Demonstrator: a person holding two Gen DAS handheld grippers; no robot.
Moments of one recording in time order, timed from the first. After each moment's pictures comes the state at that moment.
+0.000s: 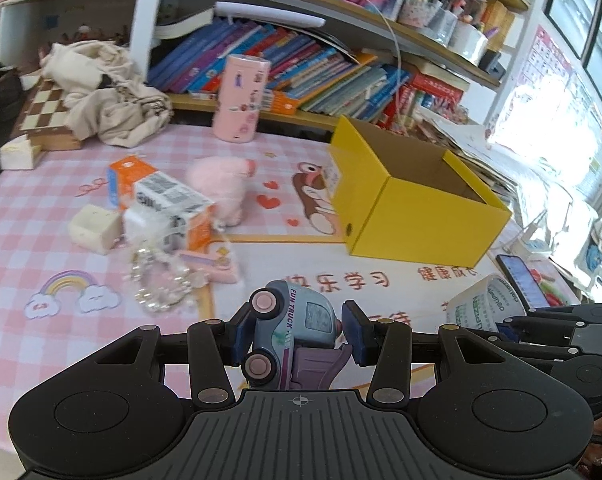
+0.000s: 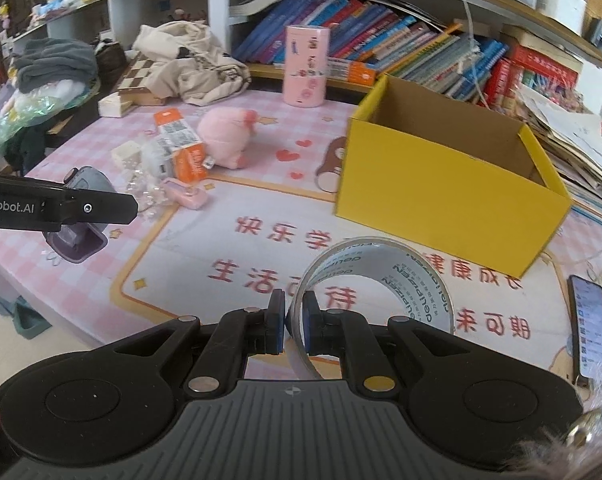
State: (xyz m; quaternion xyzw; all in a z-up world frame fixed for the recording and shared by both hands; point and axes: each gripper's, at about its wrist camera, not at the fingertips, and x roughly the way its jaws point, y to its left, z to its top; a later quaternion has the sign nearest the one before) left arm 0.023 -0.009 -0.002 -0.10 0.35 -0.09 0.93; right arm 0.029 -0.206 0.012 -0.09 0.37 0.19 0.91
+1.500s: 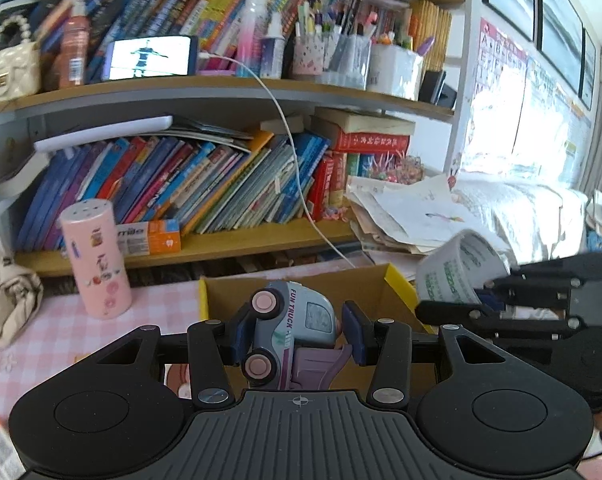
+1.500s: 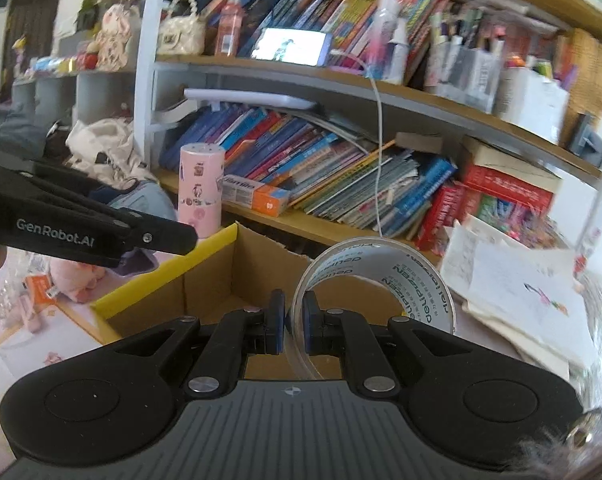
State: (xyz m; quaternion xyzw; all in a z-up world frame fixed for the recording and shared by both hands) left arm 0.228 -0.184 0.065 -0.01 0.26 -0.13 0.96; right arm 0.227 -0.365 0.087 -0.13 0.22 0.23 0.94
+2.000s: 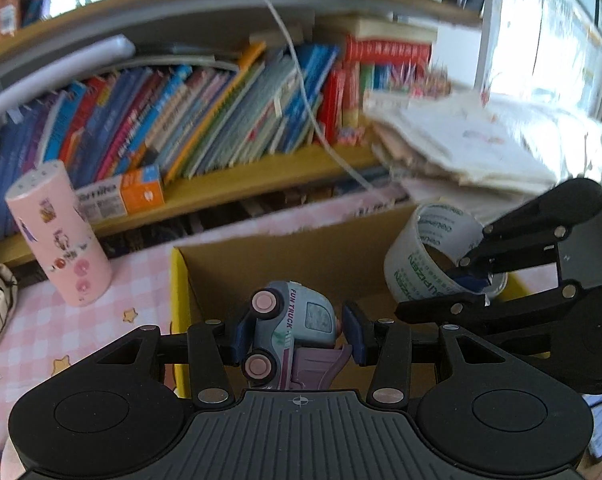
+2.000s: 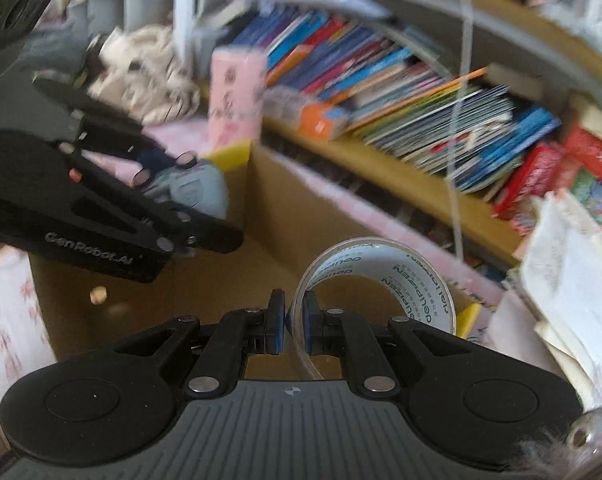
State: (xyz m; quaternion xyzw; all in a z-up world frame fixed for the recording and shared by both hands) left arm 0.314 -0.204 0.008 0.05 0.36 -0.12 0.92; right arm 0.332 -0.352 0.029 -0.21 0.33 0.34 0.85
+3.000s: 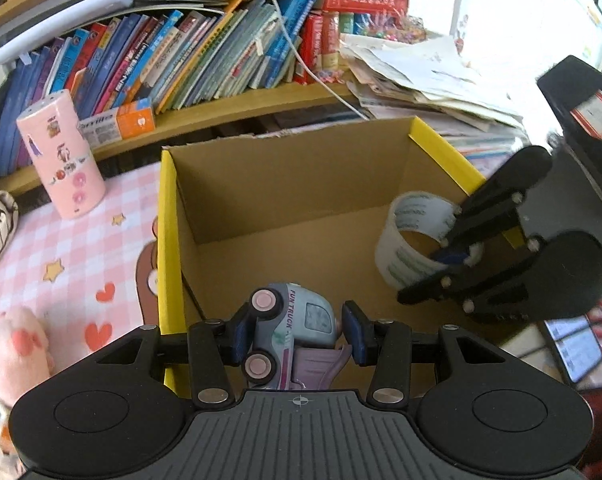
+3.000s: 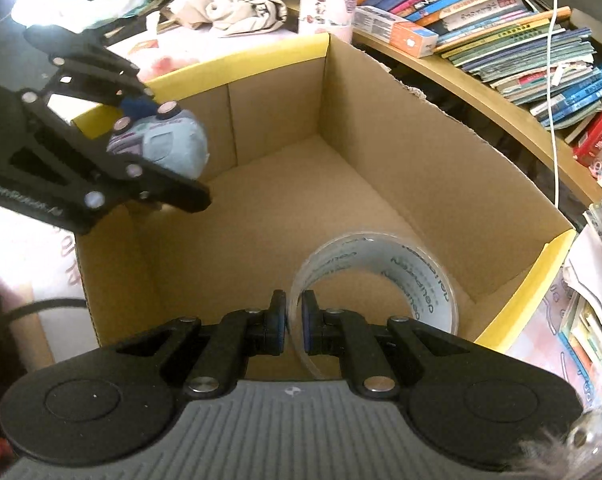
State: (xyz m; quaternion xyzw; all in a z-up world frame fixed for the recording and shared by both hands) left arm 0.227 -0.210 -0.007 0.05 0.42 -0.13 0.90; right arm 0.283 -0.366 -0.004 -0.23 0.42 0.43 0.77
